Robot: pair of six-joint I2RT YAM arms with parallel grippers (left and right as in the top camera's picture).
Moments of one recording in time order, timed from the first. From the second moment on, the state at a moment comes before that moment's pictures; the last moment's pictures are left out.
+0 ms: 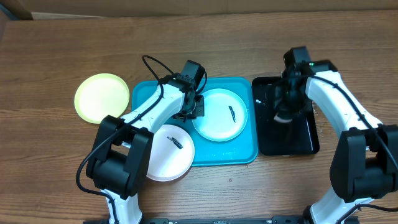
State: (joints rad) left arm -0.43 1.97 1.33 -0.75 0.03 -0.46; right arm 0.13 1.84 1.38 -1.03 0.01 0.25
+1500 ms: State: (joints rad) left arm -0.40 1.97 1.32 -0.76 0.03 -0.55; right arm 0.14 1.84 1.46 -1.12 -0.02 0.25
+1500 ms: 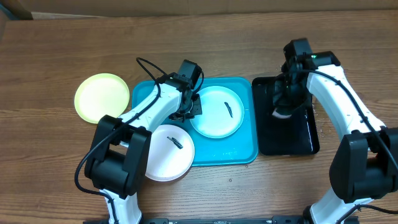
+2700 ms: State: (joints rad) left arm -0.39 1.97 1.32 -0.75 0.04 -0.57; right arm 0.58 1.98 1.55 -0.90 0.12 0.25
